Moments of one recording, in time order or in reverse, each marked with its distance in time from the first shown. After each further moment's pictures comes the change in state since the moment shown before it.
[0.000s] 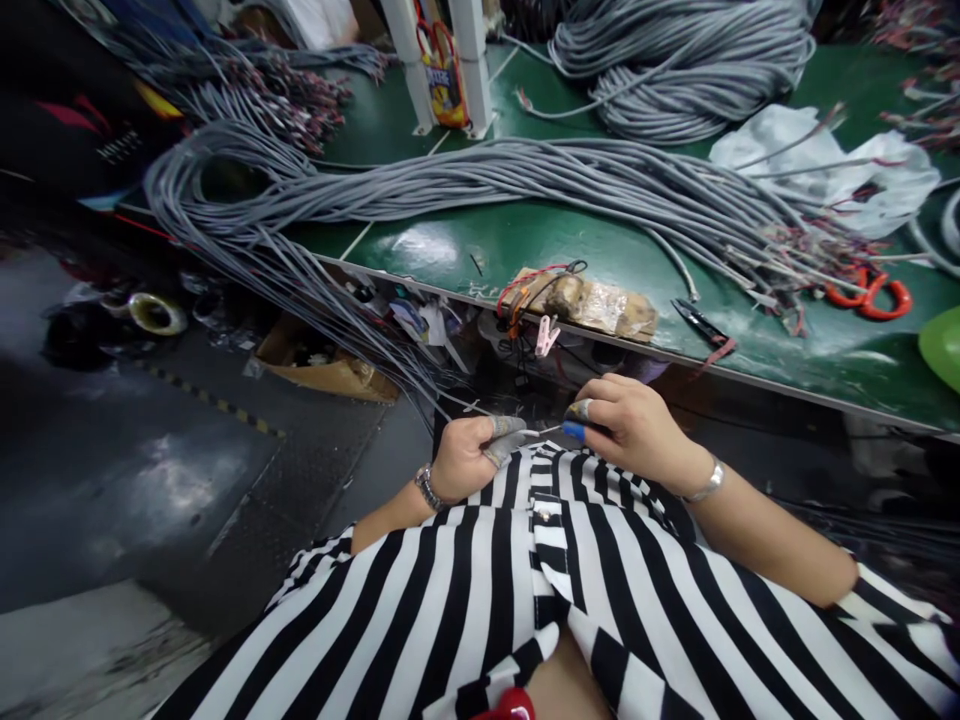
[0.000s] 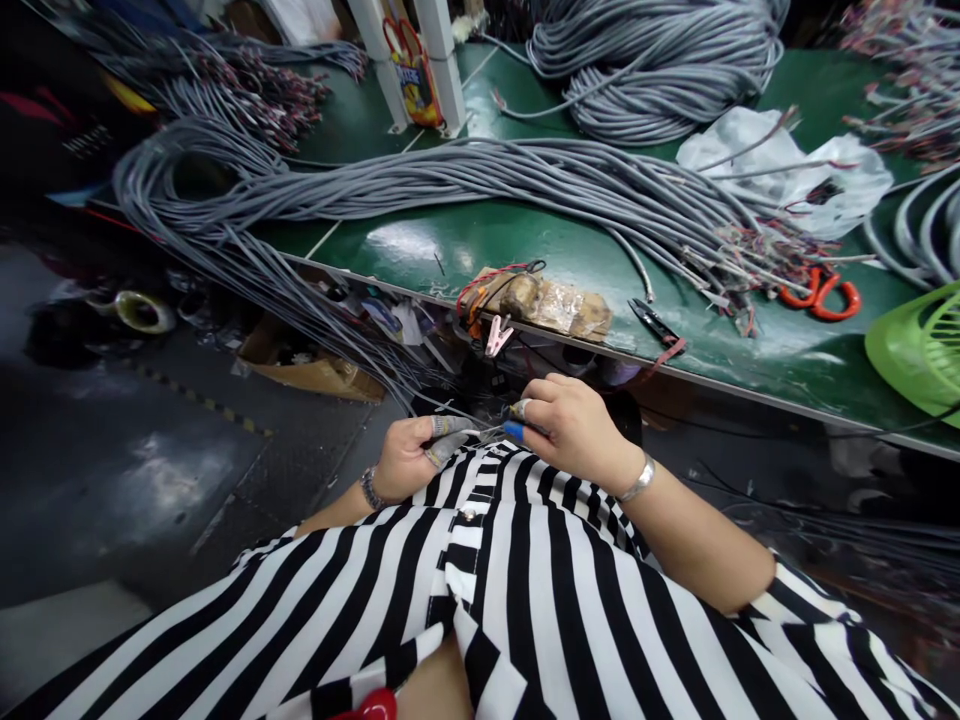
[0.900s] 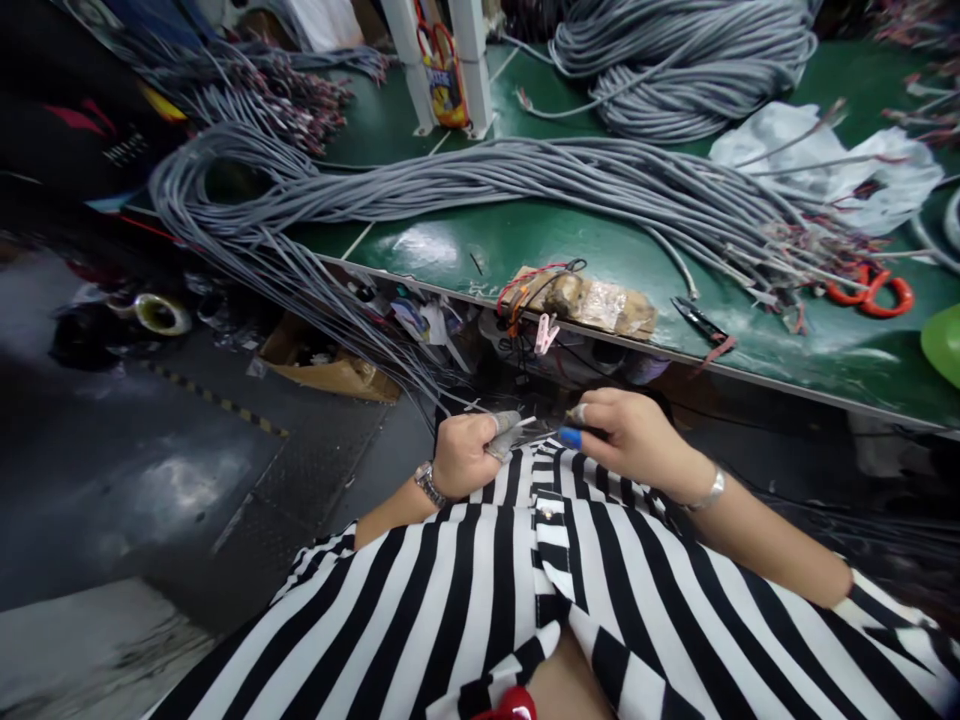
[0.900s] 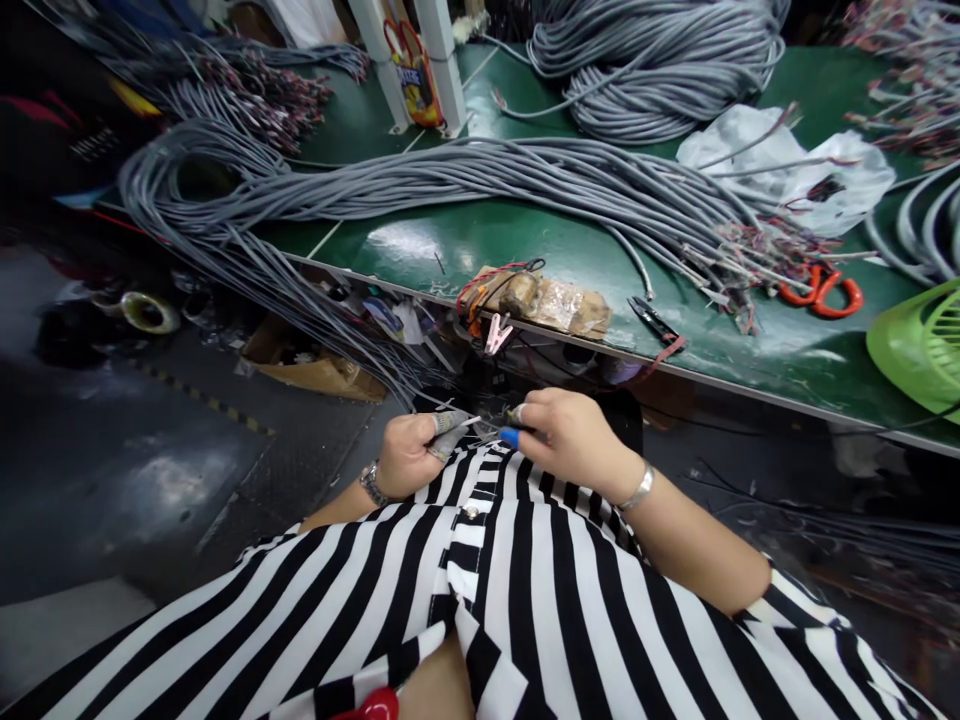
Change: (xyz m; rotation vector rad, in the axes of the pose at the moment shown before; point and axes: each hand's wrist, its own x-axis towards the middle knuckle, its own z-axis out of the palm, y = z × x) left_hand -0.001 -0.001 0.002 0.319 0.041 0.119; right_hand -0.004 -0.014 0.003 0.017 -0.058 0.100
